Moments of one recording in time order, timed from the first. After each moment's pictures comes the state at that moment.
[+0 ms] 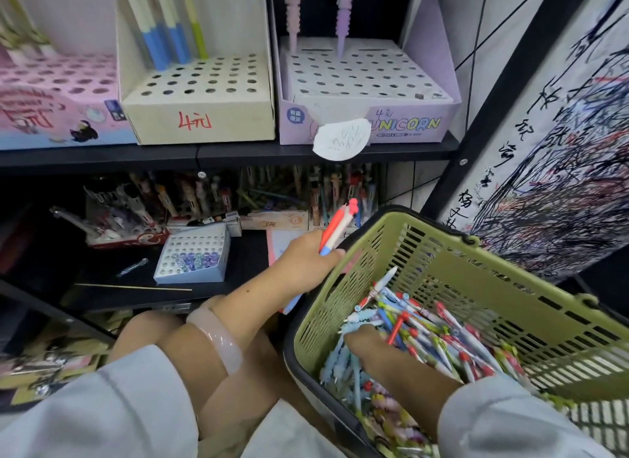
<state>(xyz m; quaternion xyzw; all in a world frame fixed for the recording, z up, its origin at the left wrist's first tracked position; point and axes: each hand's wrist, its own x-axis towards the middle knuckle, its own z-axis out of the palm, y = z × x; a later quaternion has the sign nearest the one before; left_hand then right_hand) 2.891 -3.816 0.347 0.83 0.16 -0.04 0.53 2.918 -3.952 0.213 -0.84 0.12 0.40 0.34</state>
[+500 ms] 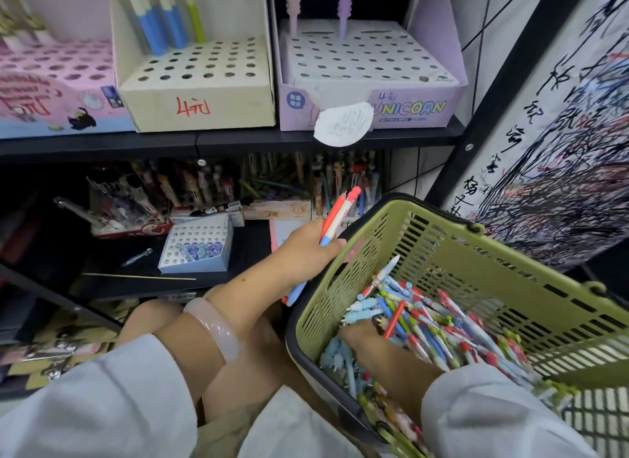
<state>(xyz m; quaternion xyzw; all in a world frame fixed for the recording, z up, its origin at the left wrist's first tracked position) 2.888 -3.813 0.343 0.83 0.15 -0.05 0.54 2.913 -3.943 0.189 -0.84 0.10 0.43 0.31</state>
